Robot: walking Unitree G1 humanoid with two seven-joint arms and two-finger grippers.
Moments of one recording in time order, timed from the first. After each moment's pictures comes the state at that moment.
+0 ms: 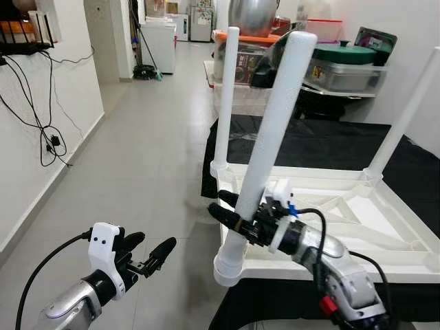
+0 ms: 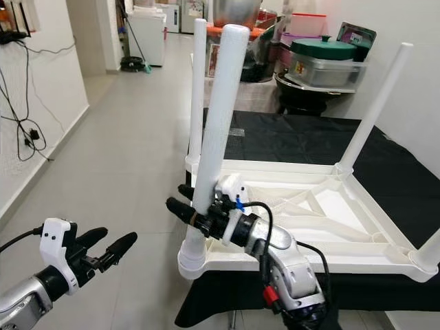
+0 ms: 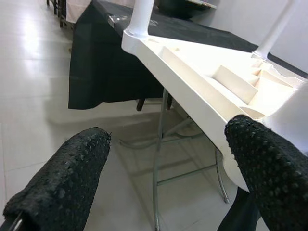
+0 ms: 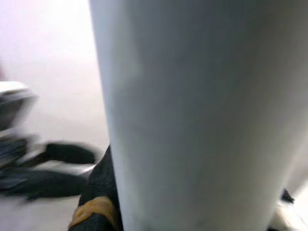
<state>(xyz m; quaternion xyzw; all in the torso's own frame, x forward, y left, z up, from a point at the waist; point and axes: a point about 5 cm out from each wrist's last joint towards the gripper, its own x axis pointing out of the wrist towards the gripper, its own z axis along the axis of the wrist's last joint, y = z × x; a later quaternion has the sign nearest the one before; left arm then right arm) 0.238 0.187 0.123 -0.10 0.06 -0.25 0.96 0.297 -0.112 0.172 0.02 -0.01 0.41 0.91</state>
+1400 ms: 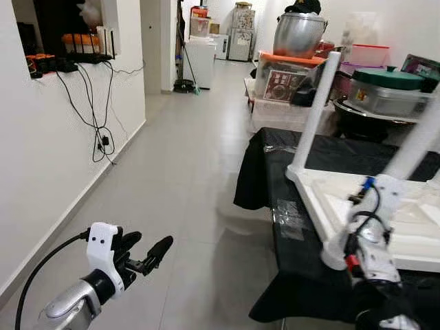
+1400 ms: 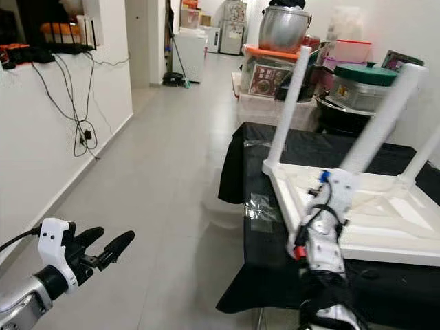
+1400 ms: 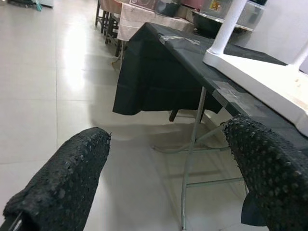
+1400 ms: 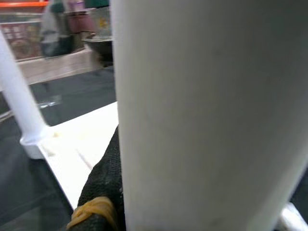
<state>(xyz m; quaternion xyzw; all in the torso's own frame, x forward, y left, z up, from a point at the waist) 0.241 0.190 0.120 -0.10 0.06 -0.23 0.97 0.332 -0.294 0.151 0.04 0.03 -0.40 0.92</state>
